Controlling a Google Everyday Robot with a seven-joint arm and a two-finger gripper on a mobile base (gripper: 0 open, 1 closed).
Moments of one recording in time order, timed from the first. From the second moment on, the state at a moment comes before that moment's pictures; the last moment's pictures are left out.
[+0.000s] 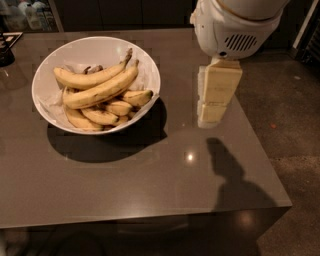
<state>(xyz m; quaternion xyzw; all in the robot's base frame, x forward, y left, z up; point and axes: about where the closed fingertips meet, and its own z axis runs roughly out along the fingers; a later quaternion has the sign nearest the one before) 0.460 -0.080 1.023 -0.69 0.68 -0.12 0.21</state>
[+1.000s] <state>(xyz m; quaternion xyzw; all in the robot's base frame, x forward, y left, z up) 0.474 -0.002 1.014 -0.74 0.61 -0.19 0.21</state>
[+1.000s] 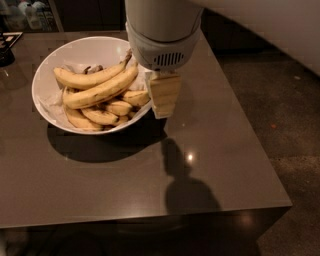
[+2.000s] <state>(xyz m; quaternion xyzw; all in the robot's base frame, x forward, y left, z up) 0.493 0.035 1.013 -0.79 0.55 -0.21 0.20</state>
